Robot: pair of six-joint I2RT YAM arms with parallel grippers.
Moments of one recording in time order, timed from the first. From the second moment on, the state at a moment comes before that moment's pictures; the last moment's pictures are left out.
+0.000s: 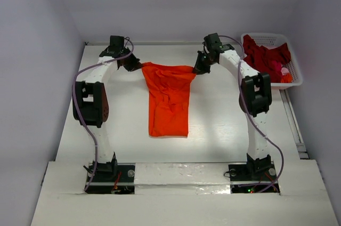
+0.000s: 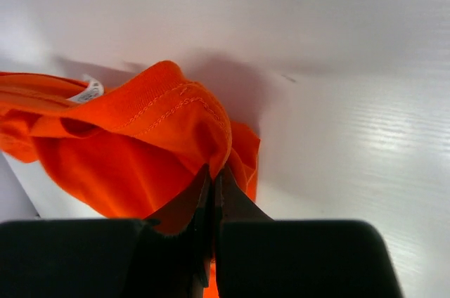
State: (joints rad) left arm -0.09 1.97 1.59 -0.47 0.28 -0.80; right arm 0.31 2.27 1.99 -0.75 -0.34 0.57
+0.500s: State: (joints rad) left arm -0.09 1.89 1.52 -0.53 0.29 -0.78; right arm 0.31 2.09 1.84 -0.73 -0.37 0.55
